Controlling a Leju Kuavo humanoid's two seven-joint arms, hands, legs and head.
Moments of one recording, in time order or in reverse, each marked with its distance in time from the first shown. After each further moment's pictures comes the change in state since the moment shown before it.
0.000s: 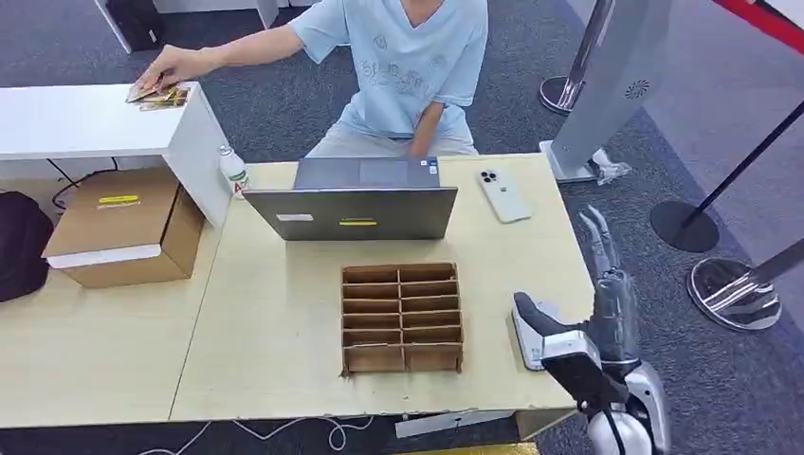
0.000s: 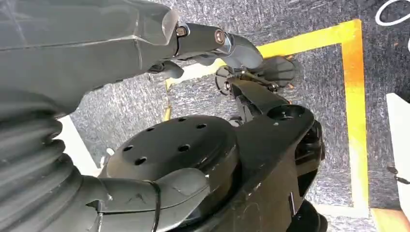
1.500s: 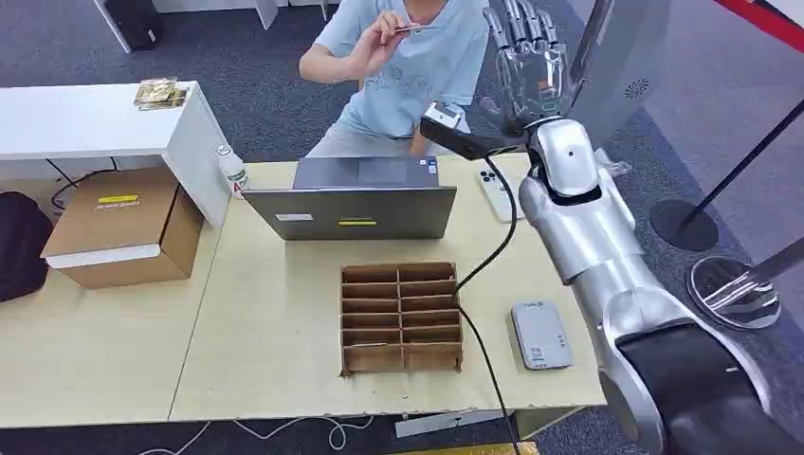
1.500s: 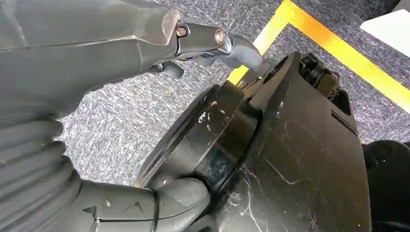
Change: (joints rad) left arm -0.006 0.024 -0.367 0.000 -0.367 0.082 -0.227; right arm -1.084 0.038 0.249 1.074 0.739 -0.147 0.347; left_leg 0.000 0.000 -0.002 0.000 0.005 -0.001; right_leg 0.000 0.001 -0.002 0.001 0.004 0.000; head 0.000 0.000
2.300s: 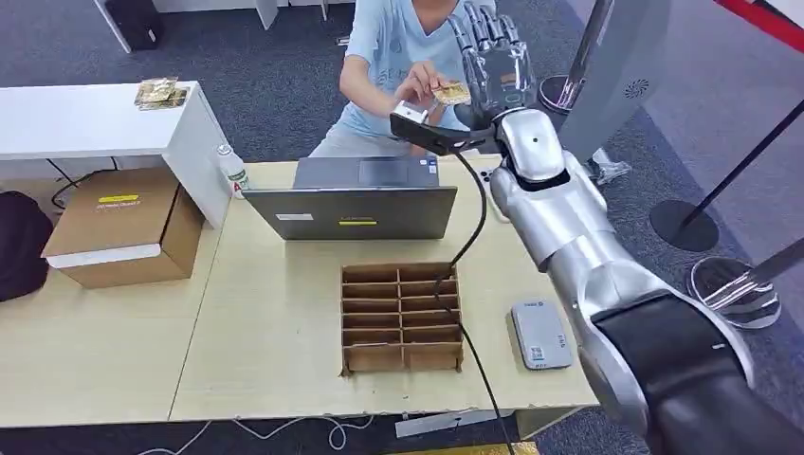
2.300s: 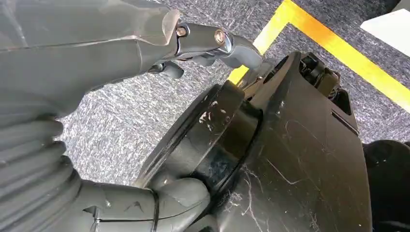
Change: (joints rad) left arm 0.000 0.000 0.000 0.000 0.000 -0.002 0.000; right arm -0.108 0.087 0.022 0.213 0.020 -0.001 0.015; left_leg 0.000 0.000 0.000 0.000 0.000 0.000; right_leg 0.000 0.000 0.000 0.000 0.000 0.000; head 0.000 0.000
